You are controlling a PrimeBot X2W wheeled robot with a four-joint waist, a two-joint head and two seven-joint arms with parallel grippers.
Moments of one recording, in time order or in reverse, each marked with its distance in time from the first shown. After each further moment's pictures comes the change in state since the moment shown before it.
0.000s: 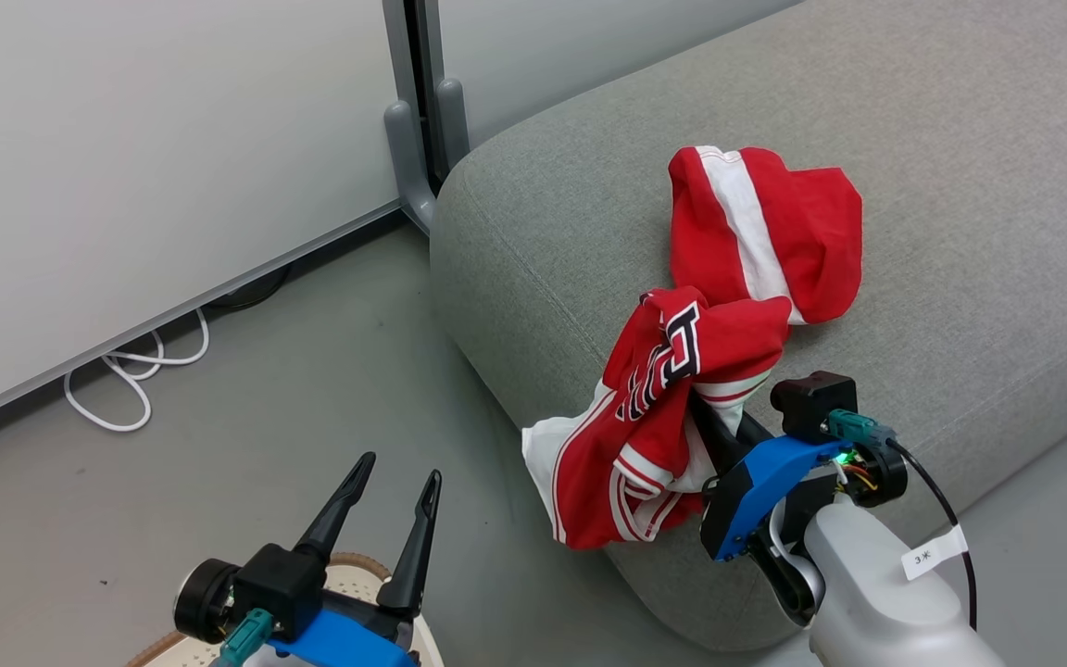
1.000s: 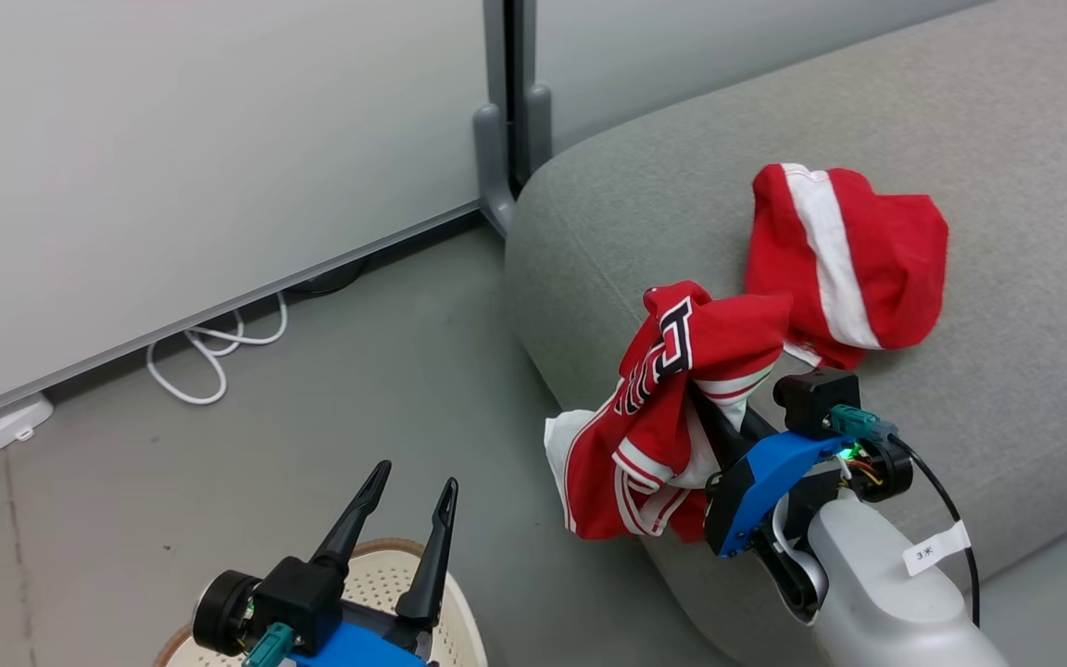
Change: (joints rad) left arm 0.030 -0.055 0.026 -0.017 0.055 0.003 0.000; right arm 0.001 0.000 -0.027 -0.011 -0.037 0.000 0.013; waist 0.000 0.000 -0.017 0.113
